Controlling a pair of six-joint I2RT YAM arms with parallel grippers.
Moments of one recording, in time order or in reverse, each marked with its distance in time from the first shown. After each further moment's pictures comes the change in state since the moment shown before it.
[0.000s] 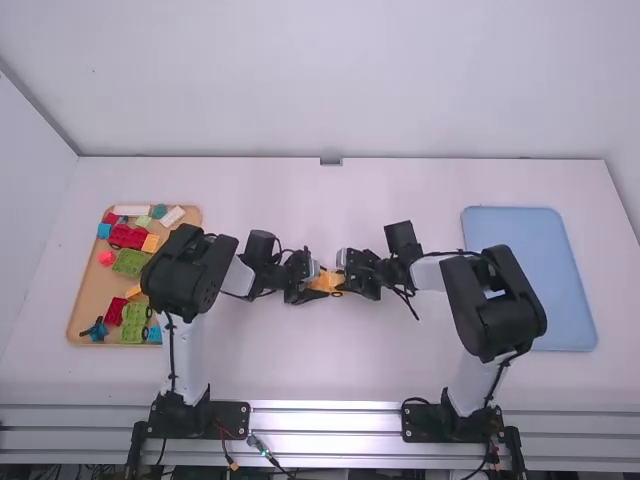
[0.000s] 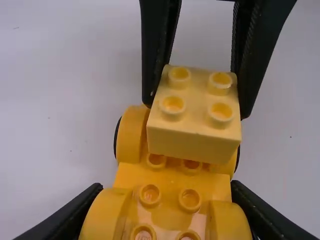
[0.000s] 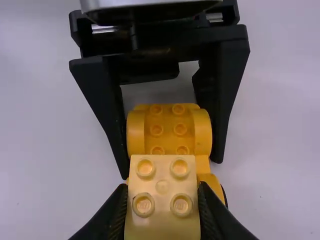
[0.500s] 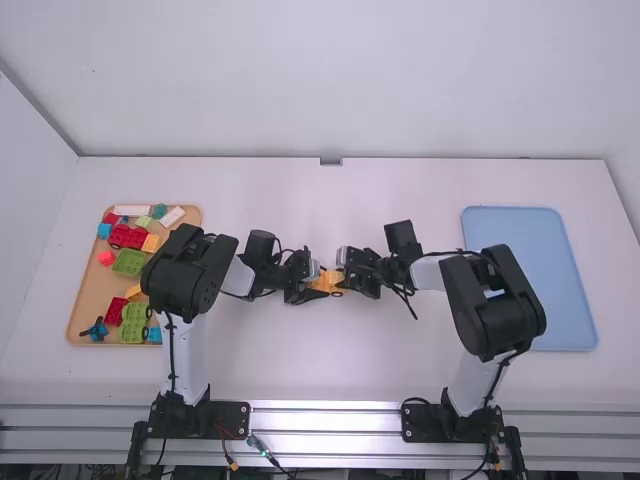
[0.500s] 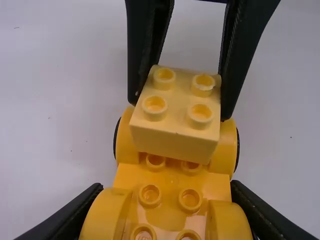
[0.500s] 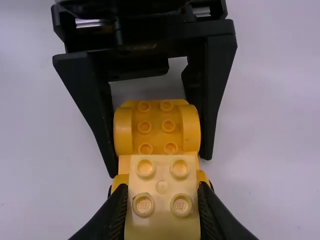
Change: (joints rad) left arm 0.000 0.000 0.000 0.002 0.000 -0.001; right arm 0.000 0.005 0.000 0.026 0.025 0.019
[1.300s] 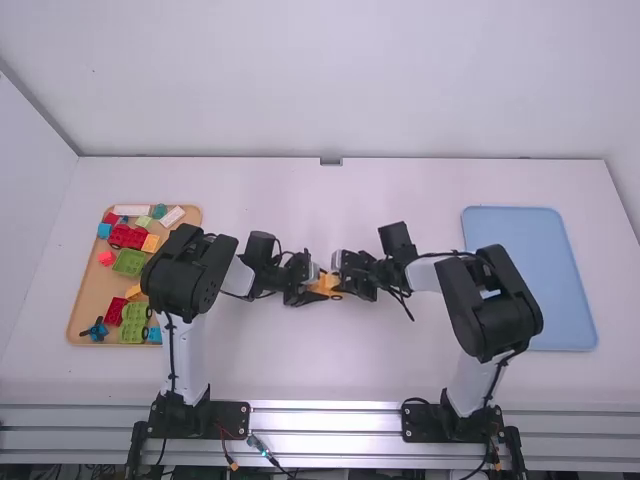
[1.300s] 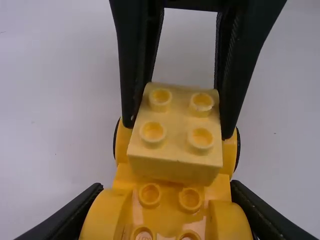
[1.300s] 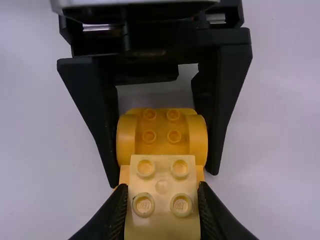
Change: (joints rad) left arm 0.000 0.000 0.000 -0.040 0.031 0.051; right arm 0.040 0.001 0.000 -0.008 0.014 -0.005
